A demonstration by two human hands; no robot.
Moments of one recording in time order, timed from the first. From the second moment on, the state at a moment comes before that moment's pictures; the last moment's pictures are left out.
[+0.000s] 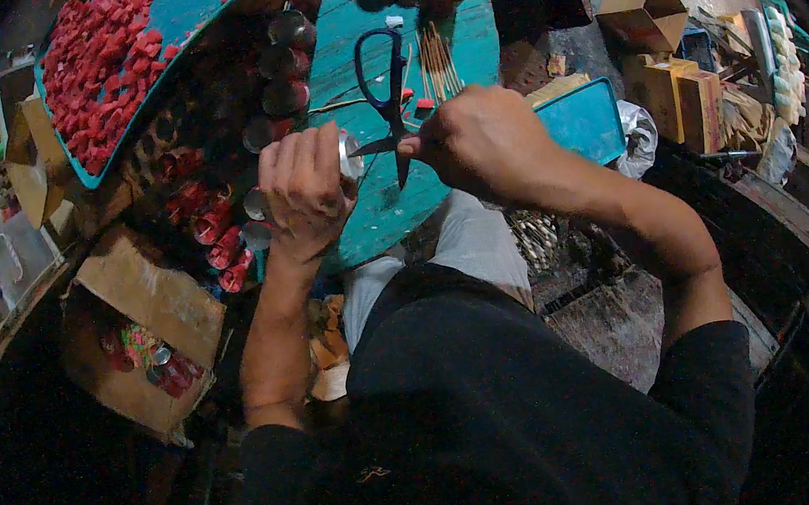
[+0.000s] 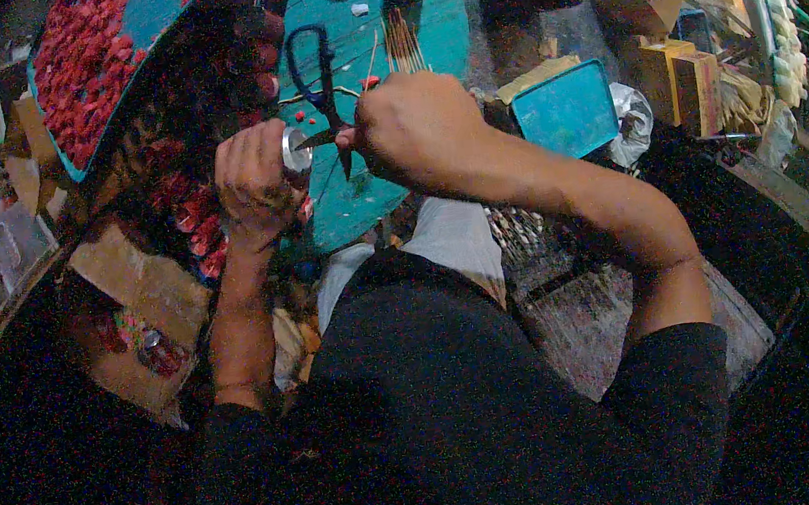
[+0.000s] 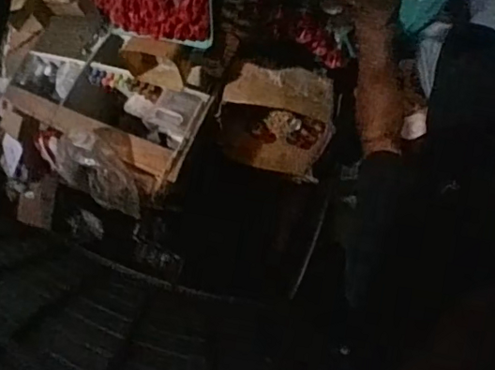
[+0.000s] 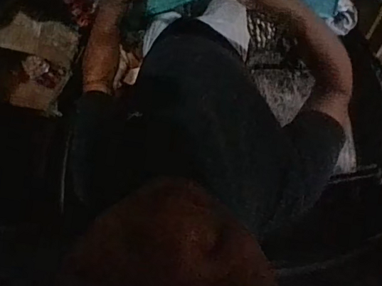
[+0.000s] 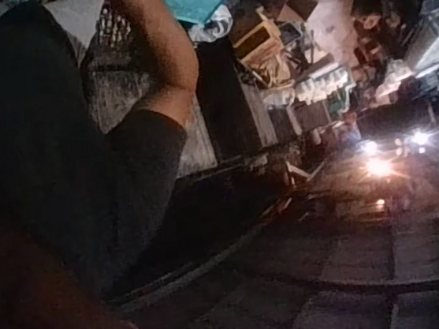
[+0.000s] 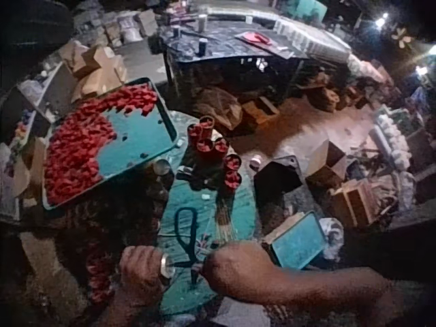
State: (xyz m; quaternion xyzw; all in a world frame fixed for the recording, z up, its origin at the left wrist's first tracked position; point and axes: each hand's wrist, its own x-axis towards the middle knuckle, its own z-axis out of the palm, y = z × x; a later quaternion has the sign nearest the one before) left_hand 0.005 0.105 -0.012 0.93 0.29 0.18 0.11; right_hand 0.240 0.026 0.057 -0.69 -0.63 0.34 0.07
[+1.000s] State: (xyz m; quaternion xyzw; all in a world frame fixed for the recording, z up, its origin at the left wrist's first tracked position) left_hand 0.011 0.089 0.011 0.95 0.27 0.14 0.08; right_hand 0.258 0.021 0.033 -0.62 -0.57 0.54 0.07
